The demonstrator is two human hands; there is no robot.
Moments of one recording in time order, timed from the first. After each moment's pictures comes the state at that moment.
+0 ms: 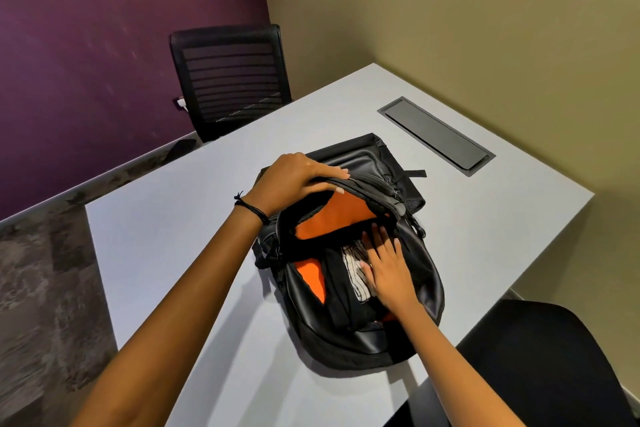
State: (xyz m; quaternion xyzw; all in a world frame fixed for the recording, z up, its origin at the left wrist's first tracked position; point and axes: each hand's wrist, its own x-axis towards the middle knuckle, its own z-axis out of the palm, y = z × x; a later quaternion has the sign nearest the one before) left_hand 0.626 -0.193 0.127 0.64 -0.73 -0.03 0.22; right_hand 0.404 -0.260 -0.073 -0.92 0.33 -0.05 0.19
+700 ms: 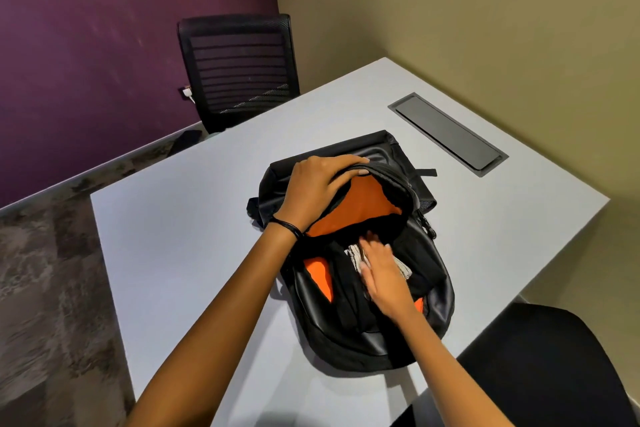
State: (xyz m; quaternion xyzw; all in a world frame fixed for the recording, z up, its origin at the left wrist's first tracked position) left_hand 0.597 -0.197 0.113 0.70 -0.59 -0.01 0.40; right_hand 0.419 -0.242 -0.074 -0.90 0.30 -0.10 0.29
